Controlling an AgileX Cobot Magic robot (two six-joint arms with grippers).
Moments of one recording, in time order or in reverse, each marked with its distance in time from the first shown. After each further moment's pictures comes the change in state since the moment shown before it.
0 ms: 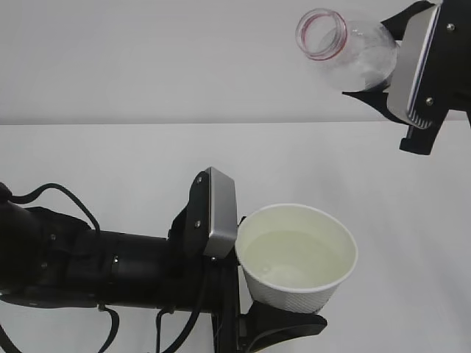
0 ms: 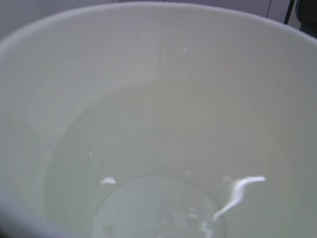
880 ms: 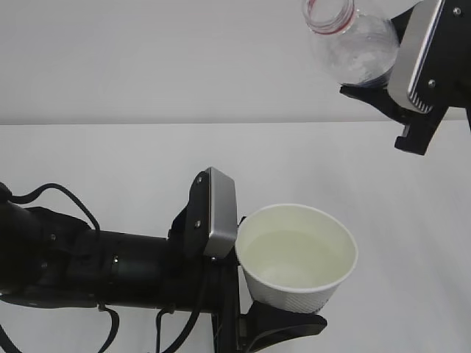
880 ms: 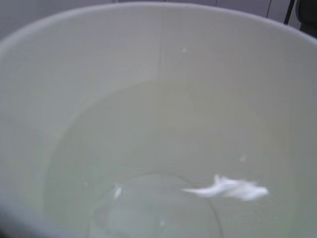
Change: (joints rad) left arm 0.000 0.000 0.000 0.000 0.000 0.000; right arm 0.000 0.000 0.000 -0.011 0.000 0.142
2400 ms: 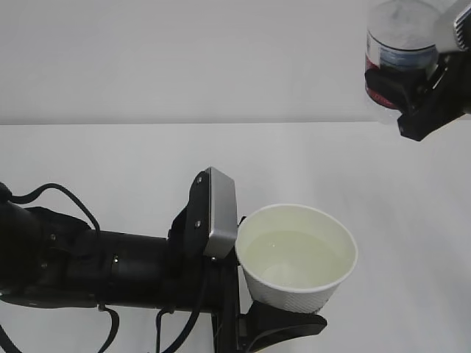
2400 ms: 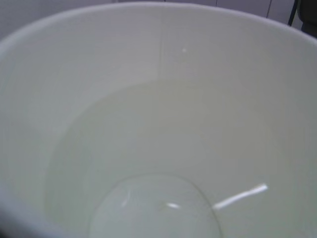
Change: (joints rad) left arm 0.000 0.000 0.000 0.000 0.002 0.000; right arm -0.071 0.000 0.092 0.431 -0.029 0.151
